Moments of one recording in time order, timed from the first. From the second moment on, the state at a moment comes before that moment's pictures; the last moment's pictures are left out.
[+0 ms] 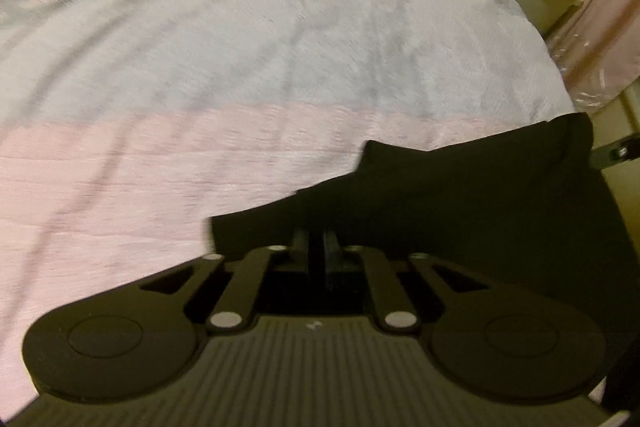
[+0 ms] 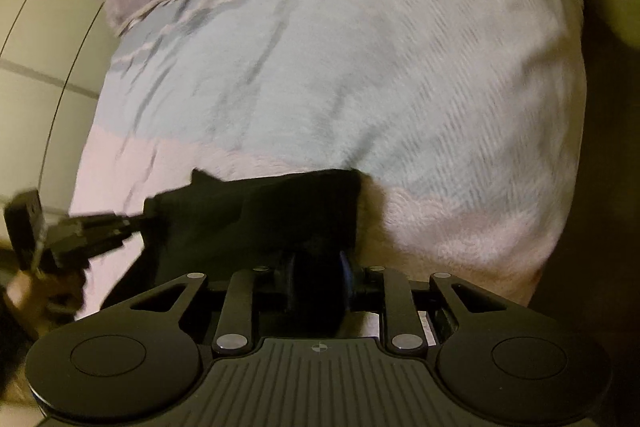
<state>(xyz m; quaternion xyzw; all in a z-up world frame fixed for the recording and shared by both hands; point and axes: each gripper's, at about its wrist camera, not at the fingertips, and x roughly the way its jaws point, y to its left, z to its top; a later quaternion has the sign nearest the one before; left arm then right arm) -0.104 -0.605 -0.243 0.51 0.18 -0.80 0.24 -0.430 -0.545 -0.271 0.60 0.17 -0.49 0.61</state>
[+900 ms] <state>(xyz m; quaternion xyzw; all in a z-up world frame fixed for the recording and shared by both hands) 0.023 -0.511 -0.274 0.51 0.17 -0.80 0.28 -0.288 -0.476 -0.267 0.43 0.33 -0.40 0.74</state>
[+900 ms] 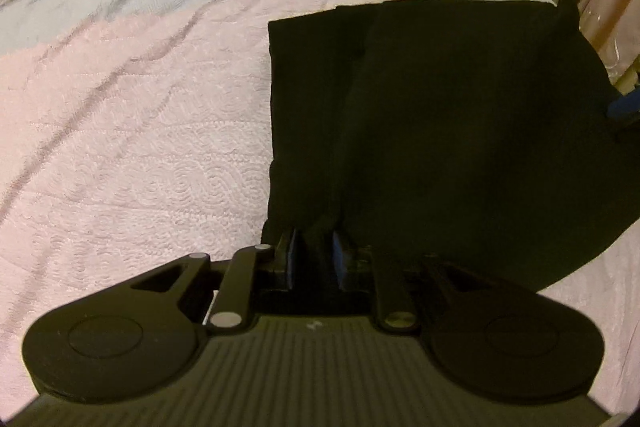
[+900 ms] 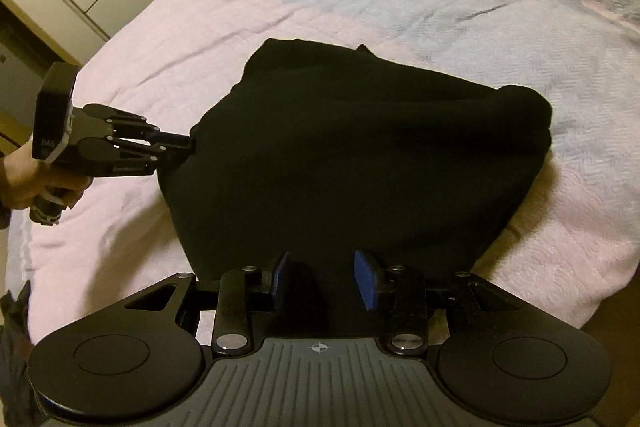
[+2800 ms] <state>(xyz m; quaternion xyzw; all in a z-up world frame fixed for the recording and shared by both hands) -0.116 -0.548 -0.295 0.55 0.10 -0.80 0.21 -0.328 -0.511 -0.273 0.42 0.32 -0.48 0.70</state>
